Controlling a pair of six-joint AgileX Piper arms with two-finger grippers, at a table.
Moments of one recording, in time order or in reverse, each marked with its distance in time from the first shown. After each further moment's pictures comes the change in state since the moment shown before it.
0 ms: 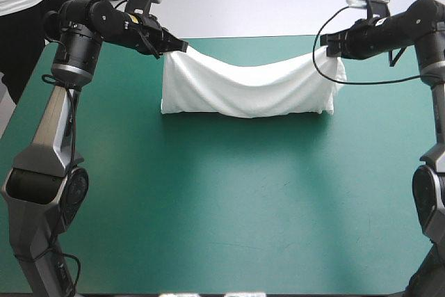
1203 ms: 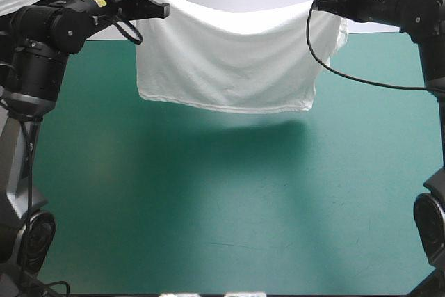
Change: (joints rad) left arm -0.053 -0.264 0.159 0.183 -0.464 -0.047; right arm 0.152 -0.126 -0.186 -0.278 -0.199 0.176
